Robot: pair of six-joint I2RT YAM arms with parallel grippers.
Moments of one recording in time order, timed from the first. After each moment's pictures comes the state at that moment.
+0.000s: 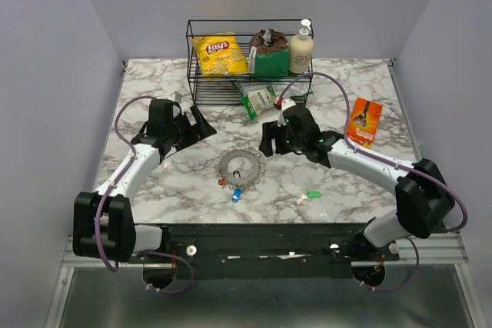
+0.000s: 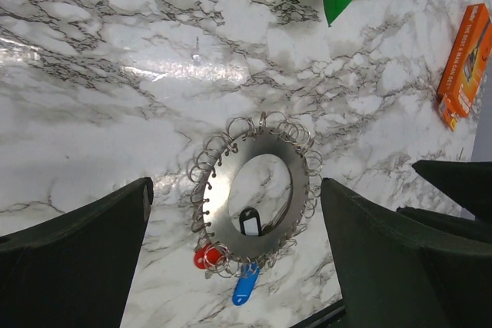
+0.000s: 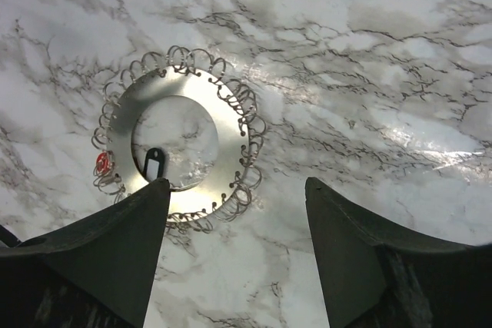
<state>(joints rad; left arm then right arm) -0.12 1.29 0.83 -0.25 0.35 -0.59 0.73 1.50 0.99 -0.16 0.00 0.34</state>
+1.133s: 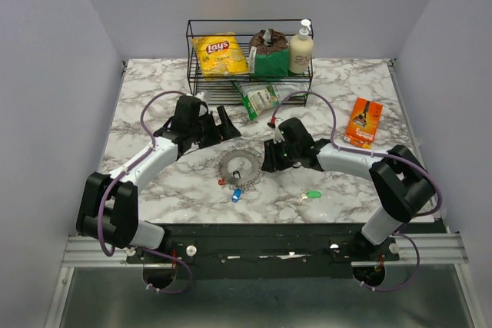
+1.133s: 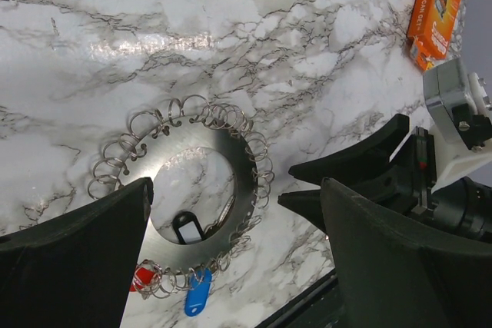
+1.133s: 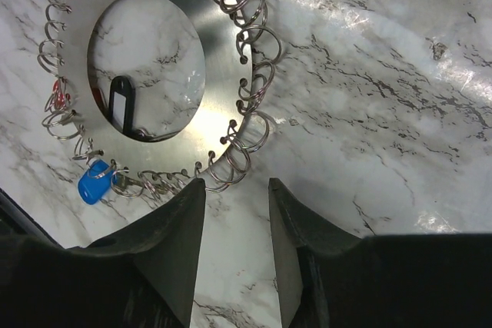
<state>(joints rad) -0.34 1.41 0.89 -0.17 0.35 -0.65 0.68 1.64 0.87 -0.07 -0.23 0.35</state>
